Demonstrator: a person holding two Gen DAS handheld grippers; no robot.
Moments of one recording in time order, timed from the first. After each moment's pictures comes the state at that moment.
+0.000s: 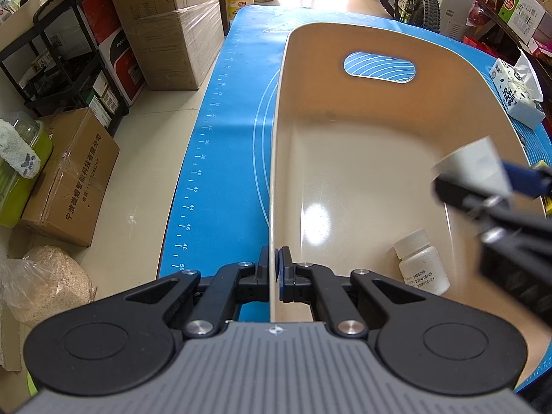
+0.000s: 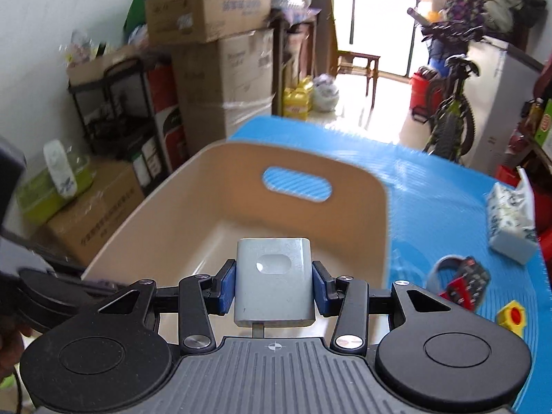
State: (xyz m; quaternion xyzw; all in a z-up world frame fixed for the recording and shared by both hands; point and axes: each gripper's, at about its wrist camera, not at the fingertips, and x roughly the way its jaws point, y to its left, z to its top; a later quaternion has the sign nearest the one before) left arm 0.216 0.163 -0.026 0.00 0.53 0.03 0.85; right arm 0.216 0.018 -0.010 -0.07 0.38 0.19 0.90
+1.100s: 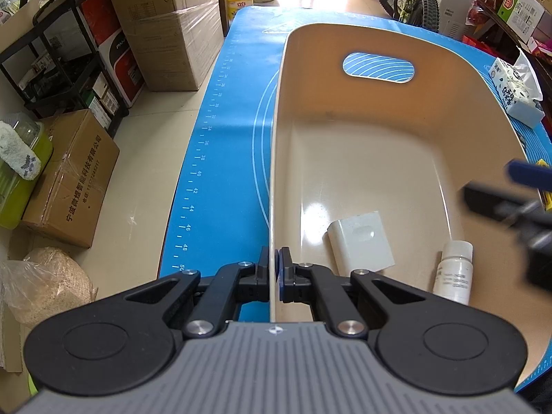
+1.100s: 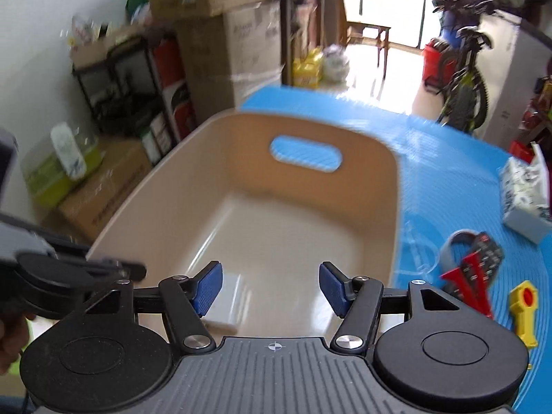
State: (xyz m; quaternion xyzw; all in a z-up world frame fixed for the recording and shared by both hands) left arm 0.217 0.162 -0.024 0.00 0.53 0.03 0.85; right arm 0.215 -0.003 0.003 -0.04 0.40 0.19 0.89
